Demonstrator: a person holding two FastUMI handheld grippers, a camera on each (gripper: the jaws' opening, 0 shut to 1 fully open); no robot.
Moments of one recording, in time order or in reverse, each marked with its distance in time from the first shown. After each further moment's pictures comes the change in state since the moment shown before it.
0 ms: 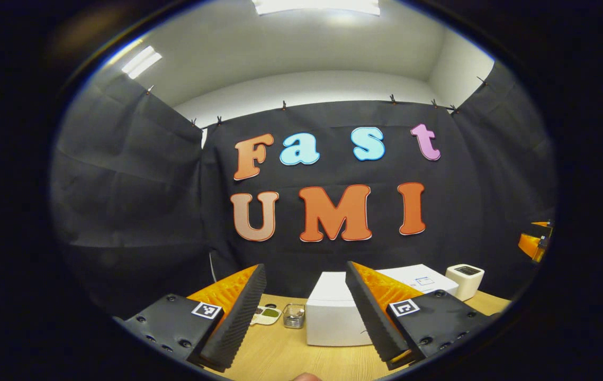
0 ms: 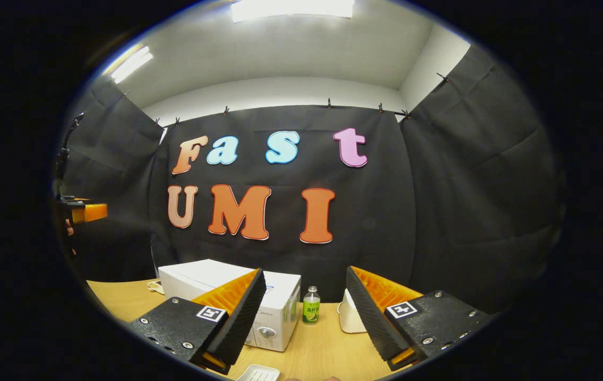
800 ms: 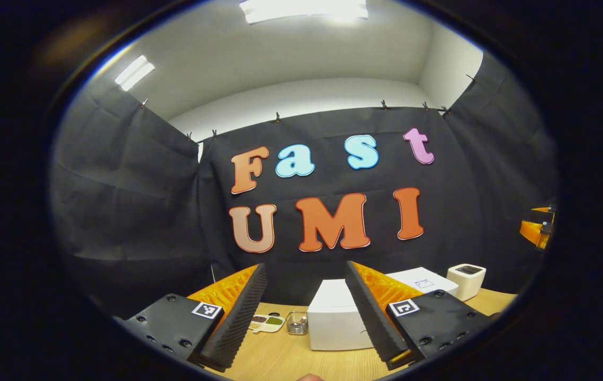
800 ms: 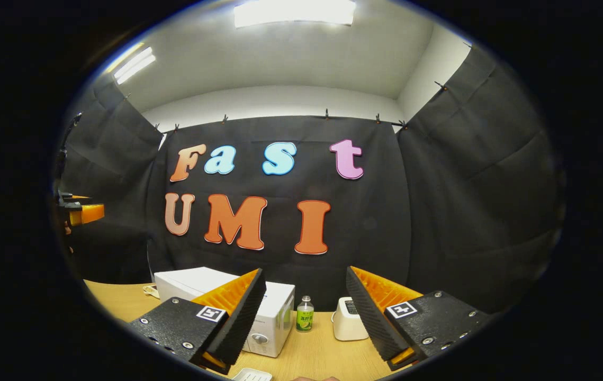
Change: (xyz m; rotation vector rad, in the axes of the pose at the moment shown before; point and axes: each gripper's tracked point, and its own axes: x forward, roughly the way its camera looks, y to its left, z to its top) left arm -0.014 -0.015 0.023 0.030 -0.086 -0.036; right arm -0.005 -0.009 0.023 -0.010 -0.068 0.004
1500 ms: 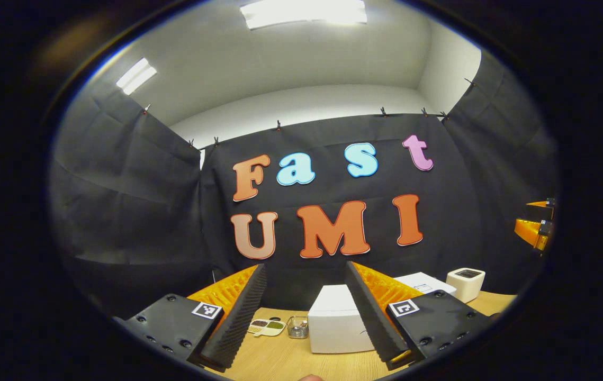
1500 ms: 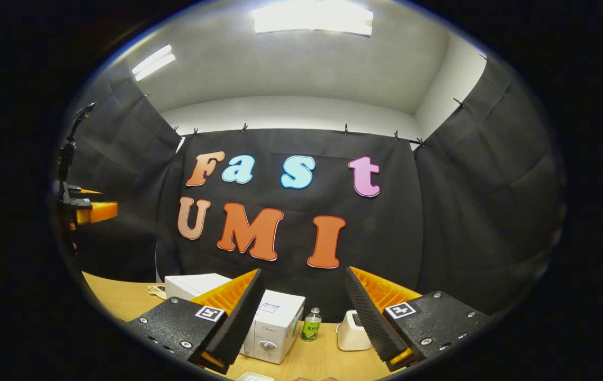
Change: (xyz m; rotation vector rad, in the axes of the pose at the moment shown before) left arm -0.010 0.004 0.002 -0.002 -0.016 0.010; right arm -0.003 0.030 0.026 -0.078 -0.076 0.056
